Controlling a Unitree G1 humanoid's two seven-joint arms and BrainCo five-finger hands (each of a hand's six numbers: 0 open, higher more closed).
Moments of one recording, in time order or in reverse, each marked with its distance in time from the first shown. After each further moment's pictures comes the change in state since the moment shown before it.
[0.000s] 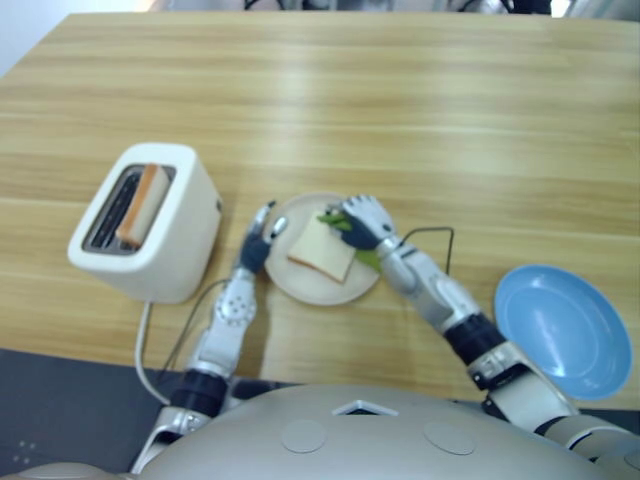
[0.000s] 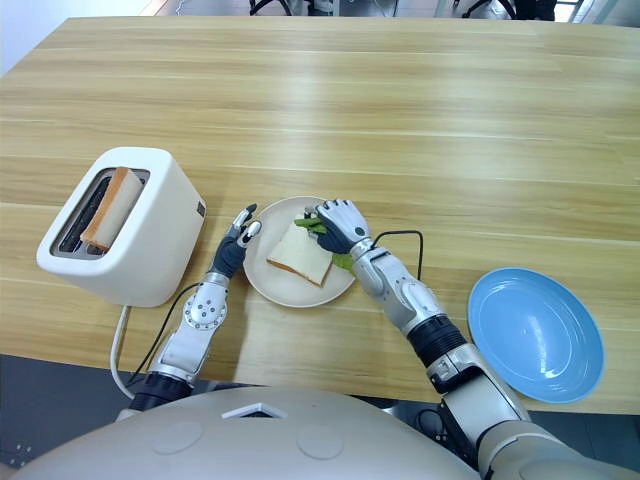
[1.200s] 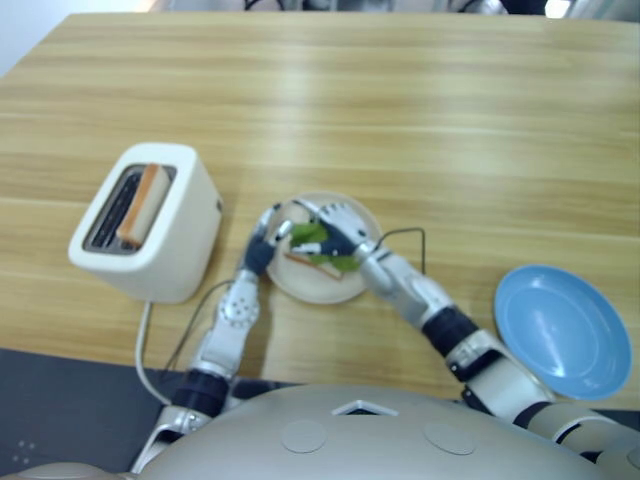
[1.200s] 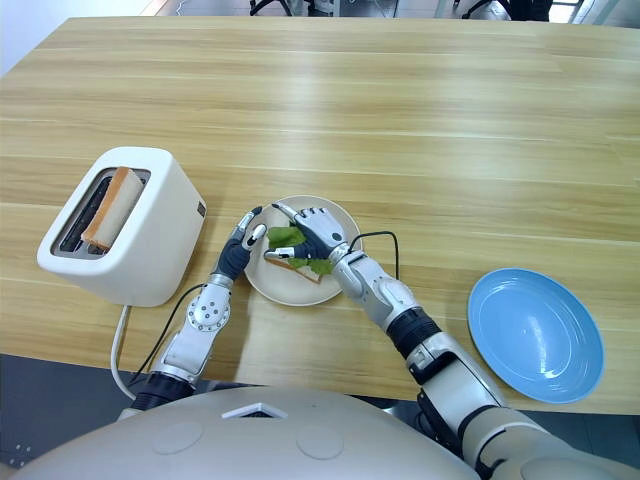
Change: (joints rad) left arm -0.002 0.000 -0.024 0.011 0.003 -0.014 -0.001; right arm -0.052 0.061 0.085 0.147 -0.005 -0.048 -0.035
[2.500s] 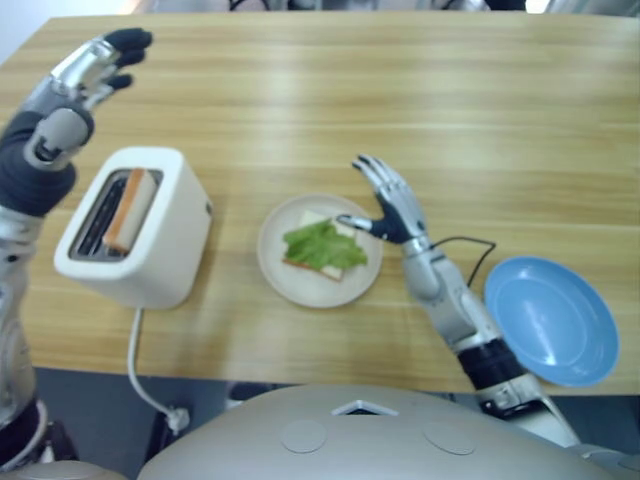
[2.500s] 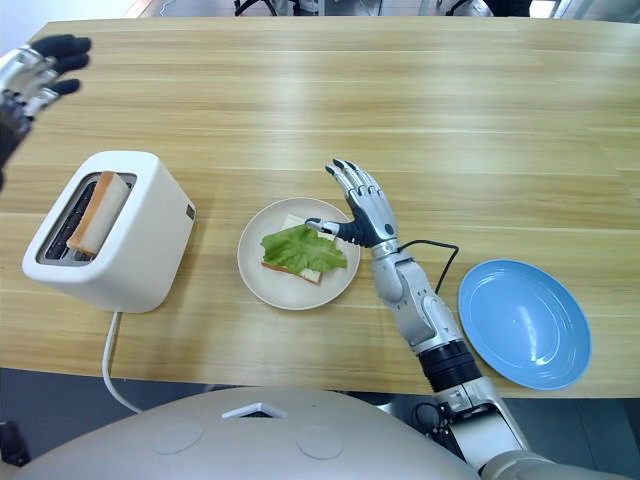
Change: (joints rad) left arm 0.087 0.751 0.906 -1.055 -0.530 0.534 -0.587; right arm 0.220 -0.050 -0.272 -0.343 0.075 0.071 -0.011
